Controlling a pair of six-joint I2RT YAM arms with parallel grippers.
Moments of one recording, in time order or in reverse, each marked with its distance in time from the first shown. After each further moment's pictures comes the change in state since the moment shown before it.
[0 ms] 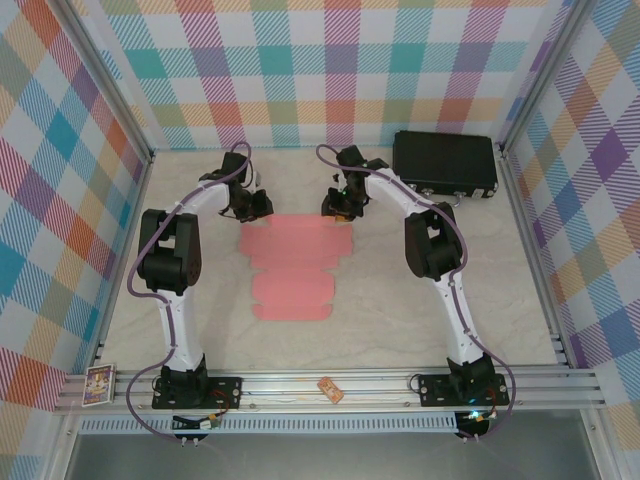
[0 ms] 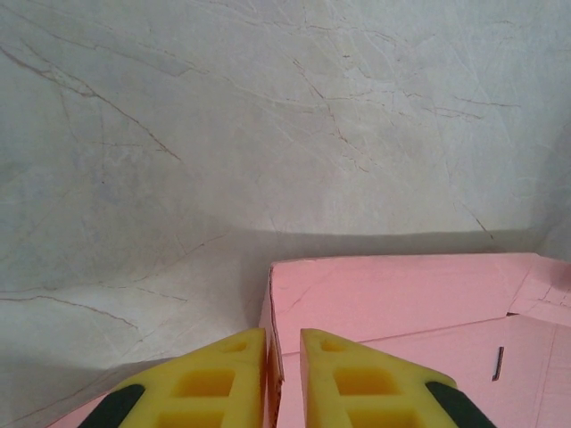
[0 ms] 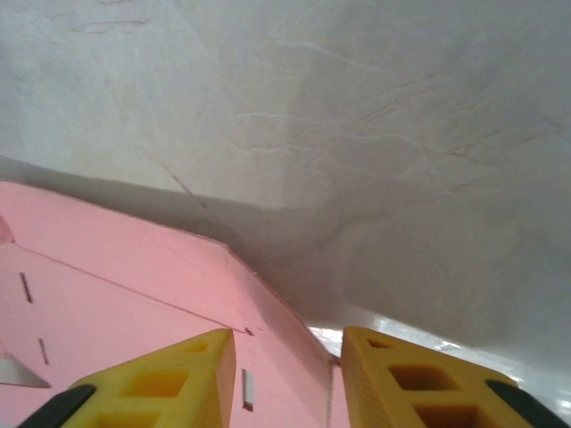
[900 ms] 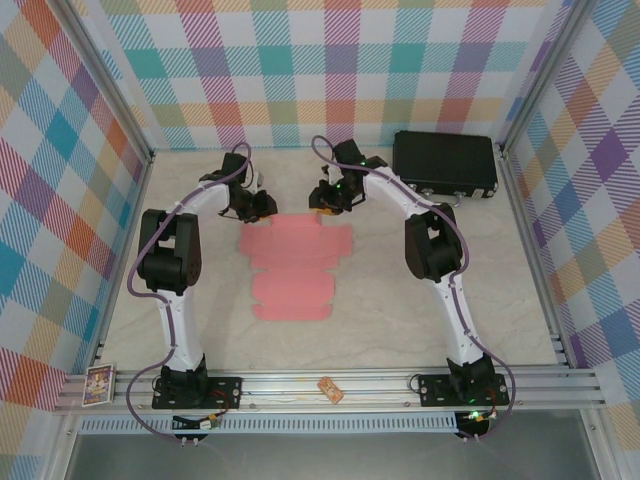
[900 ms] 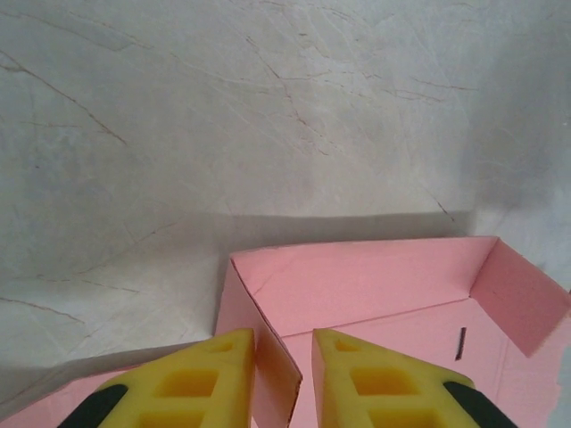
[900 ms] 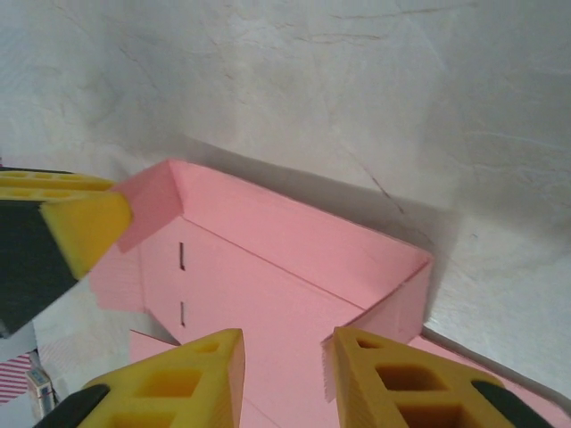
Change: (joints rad) left arm 0.000 0.000 -0.008 0.011 0.082 -0.015; right arm 0.017 -0.021 0.016 0.098 -0.185 0.022
